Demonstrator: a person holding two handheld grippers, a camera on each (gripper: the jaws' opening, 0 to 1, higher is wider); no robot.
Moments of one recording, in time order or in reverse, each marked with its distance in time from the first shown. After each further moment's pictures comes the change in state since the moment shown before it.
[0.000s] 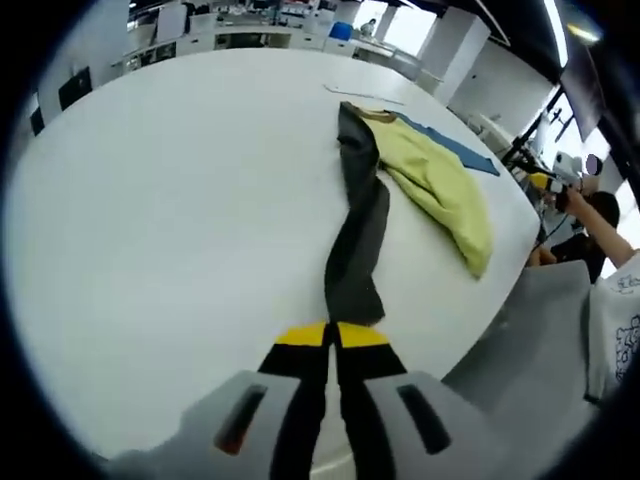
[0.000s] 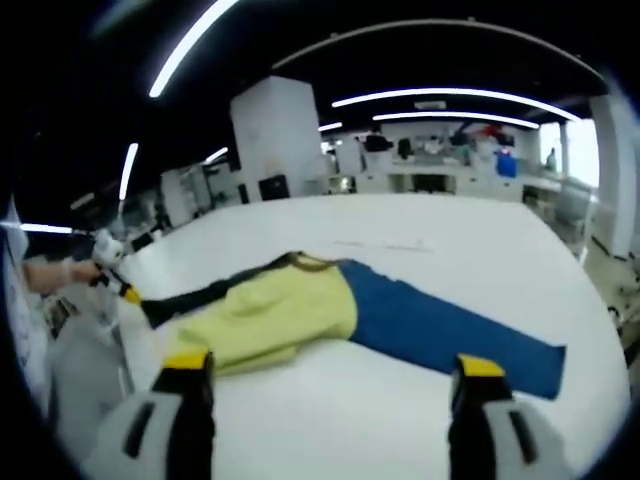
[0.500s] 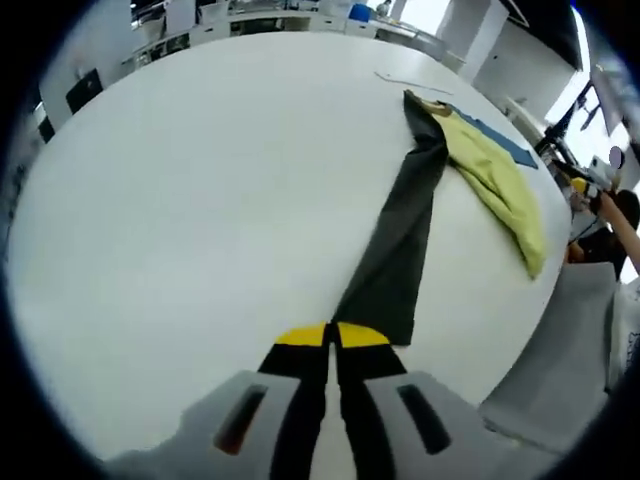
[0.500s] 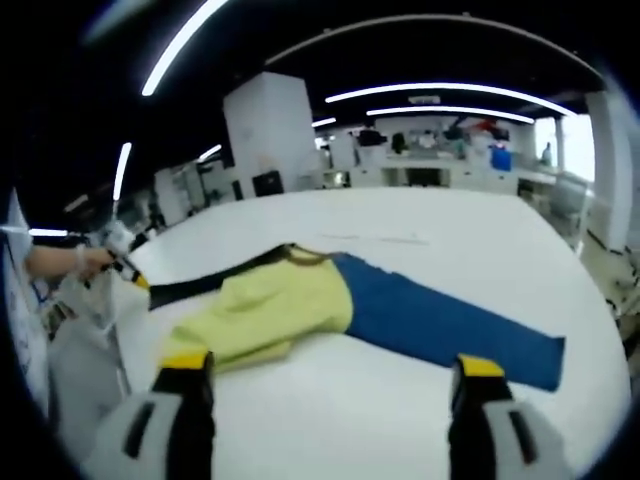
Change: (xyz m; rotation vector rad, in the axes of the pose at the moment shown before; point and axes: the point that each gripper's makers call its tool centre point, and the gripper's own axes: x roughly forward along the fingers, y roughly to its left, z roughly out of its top) left arm 0.010 0.092 0.029 0.017 0.091 0.108; right arm 0.004 -0.006 -0.007 0.023 0.021 -0.027
